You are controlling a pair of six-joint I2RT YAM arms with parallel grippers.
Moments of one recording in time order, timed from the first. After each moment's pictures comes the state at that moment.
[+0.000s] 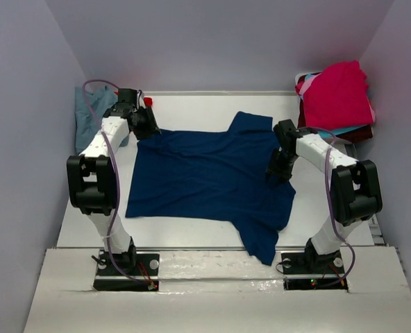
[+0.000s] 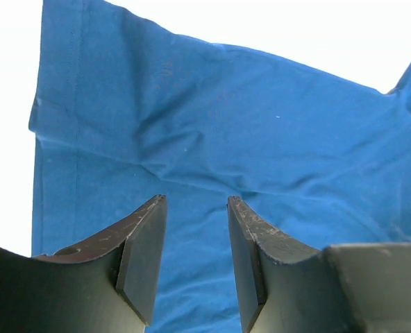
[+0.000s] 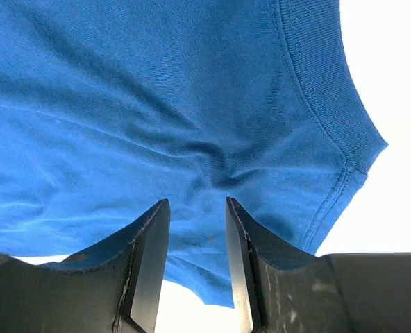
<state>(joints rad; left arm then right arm) -0.06 1.83 1.49 -0.58 0.21 -0.39 0.25 1.69 1.21 -0.94 -0.07 0.65</state>
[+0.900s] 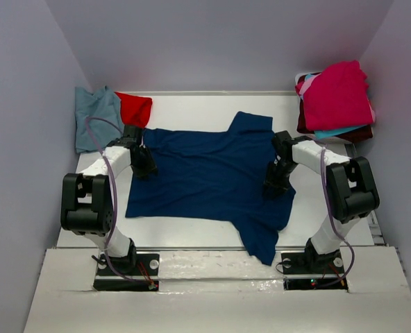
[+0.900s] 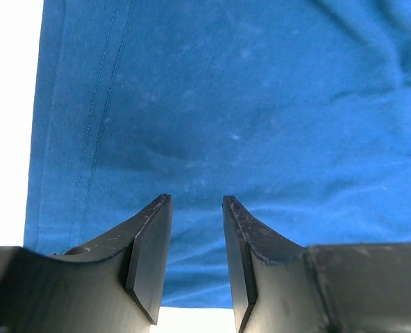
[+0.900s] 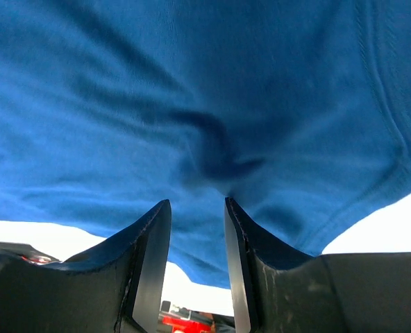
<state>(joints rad) -0.09 1.59 1.00 -0.59 0.07 -0.49 0.26 1.72 1.10 -0.93 -0.22 0.60</state>
